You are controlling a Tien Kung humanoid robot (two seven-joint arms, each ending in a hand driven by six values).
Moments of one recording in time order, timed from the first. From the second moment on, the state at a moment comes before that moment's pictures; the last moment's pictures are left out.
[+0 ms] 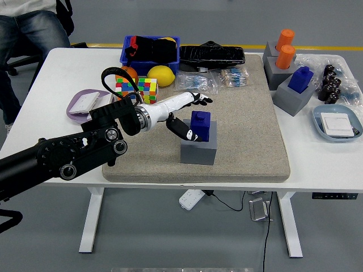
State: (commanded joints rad) left arm -0.93 0.22 -0.41 -1.15 1.20 -0.03 0.19; right arm -0.01 -0.45 1.32 0.40 -1.33 0.18 -0.24
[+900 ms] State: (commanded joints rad) left arm -0.82 0.27 -0.62 -0.89 0.62 0.31 -0.35; right arm -0.01 -0.44 1.33 0.40 -1.34 0.18 -0.24
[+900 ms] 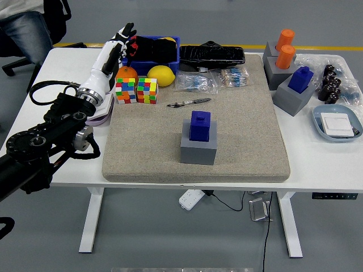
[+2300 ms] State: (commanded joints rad) left arm -0.75 0.39 -0.80 -0.75 0.67 0.34 -0.31; right arm -0.01 -0.44 1.34 0.39 -1.34 0.18 -0.24
